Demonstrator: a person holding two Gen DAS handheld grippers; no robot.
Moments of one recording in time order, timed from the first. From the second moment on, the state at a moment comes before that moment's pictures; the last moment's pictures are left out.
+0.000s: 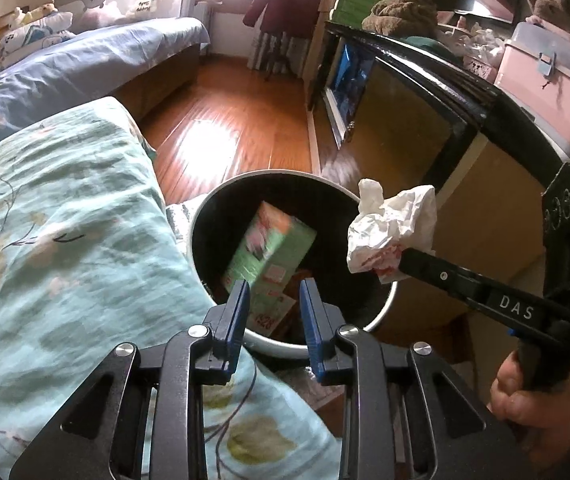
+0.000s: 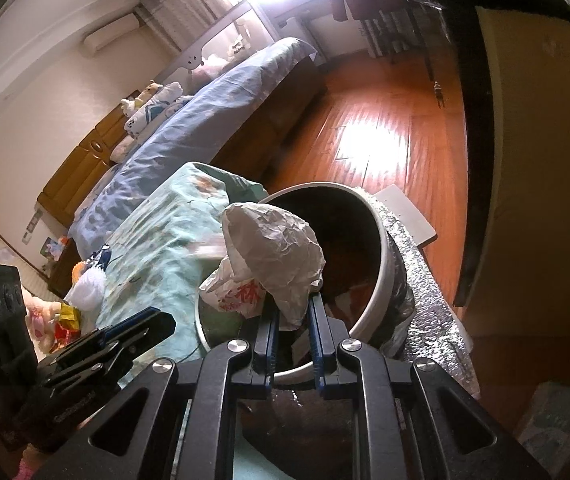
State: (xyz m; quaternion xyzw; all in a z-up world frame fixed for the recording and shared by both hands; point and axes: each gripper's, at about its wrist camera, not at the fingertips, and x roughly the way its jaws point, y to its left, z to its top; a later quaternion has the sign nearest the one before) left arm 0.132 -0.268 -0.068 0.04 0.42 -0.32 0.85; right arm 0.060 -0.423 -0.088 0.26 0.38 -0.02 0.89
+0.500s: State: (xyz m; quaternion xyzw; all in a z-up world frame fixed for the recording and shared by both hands) left arm 0.134 -0.249 -0.067 0.01 0.43 -0.31 0.85; right arm 0.073 -0.419 -0.098 0.26 0.39 -0.02 0.88
